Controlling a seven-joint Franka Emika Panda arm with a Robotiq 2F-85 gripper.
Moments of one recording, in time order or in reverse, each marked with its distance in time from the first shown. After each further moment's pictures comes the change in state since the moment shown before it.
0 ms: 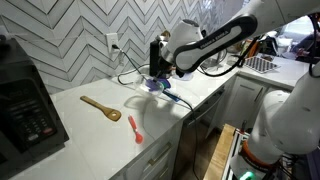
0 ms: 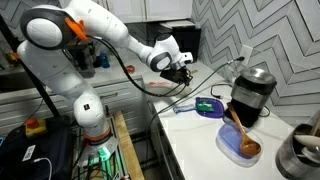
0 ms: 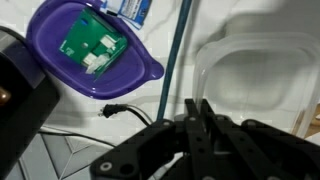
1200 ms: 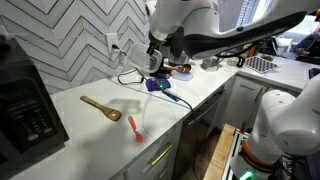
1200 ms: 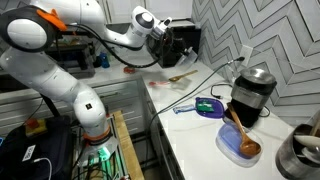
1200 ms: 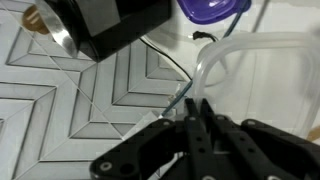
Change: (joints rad) arm 0.086 -0.174 0.190 0.202 -0.876 -0.436 0.640
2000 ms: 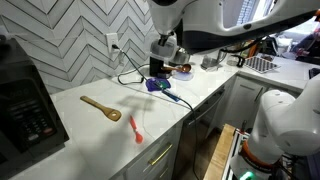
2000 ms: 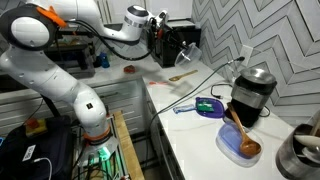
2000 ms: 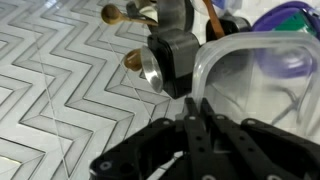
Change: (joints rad) arm 0.028 -0.012 0.082 0.071 -0.181 -0.454 0.044
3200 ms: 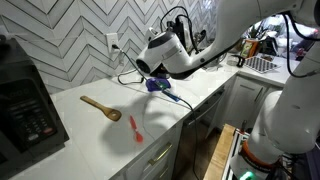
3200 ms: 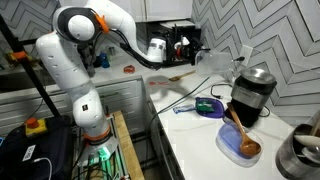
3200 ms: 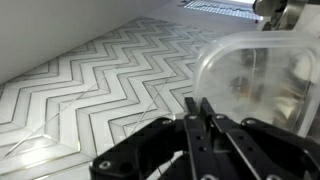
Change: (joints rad) arm -0.172 0.375 0.054 0.008 -0.627 -0.547 -0.015
